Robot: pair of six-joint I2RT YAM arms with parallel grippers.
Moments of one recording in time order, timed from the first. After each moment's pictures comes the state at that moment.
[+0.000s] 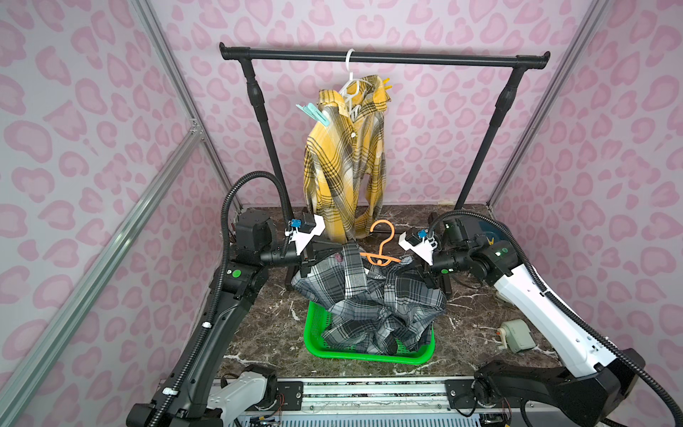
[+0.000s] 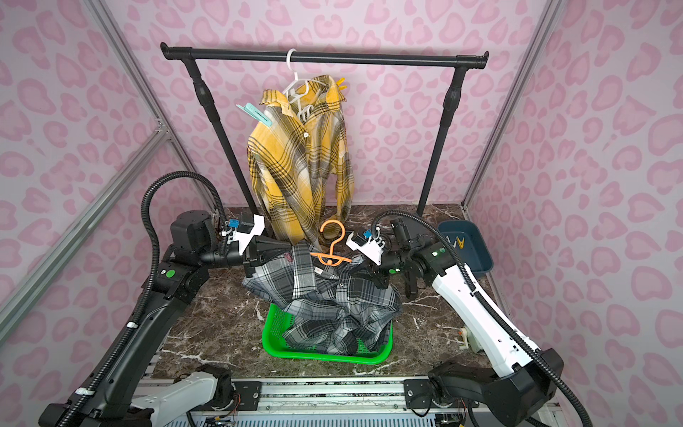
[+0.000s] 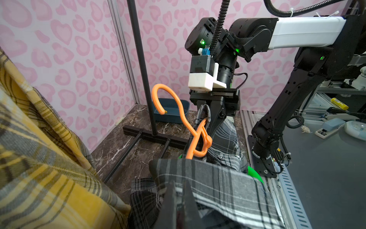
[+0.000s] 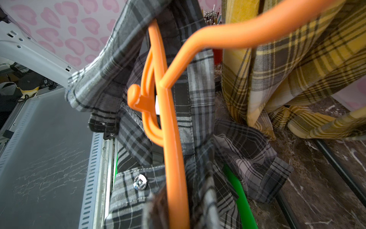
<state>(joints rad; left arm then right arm) -0.26 1.08 1.20 -0.44 1.05 0.33 0.46 1.27 1.32 -0.90 -0.75 -0.47</state>
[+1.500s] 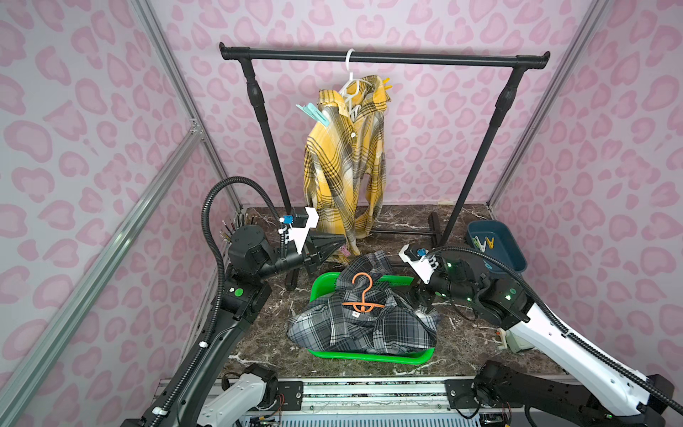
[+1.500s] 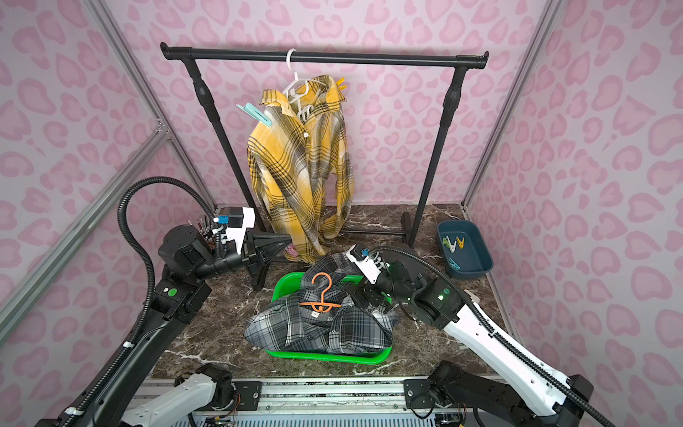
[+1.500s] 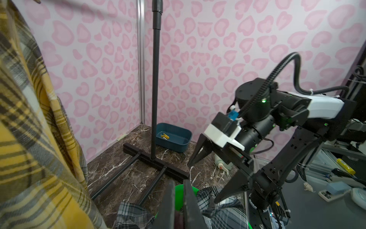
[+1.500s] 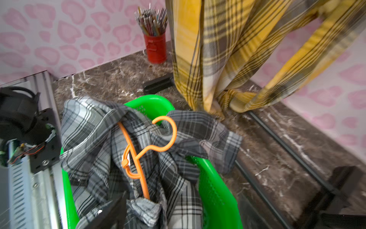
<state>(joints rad) -0.37 0.98 1.07 -0.06 0.82 -0.14 0.80 1.01 1.10 -0.64 -0.05 -0.14</state>
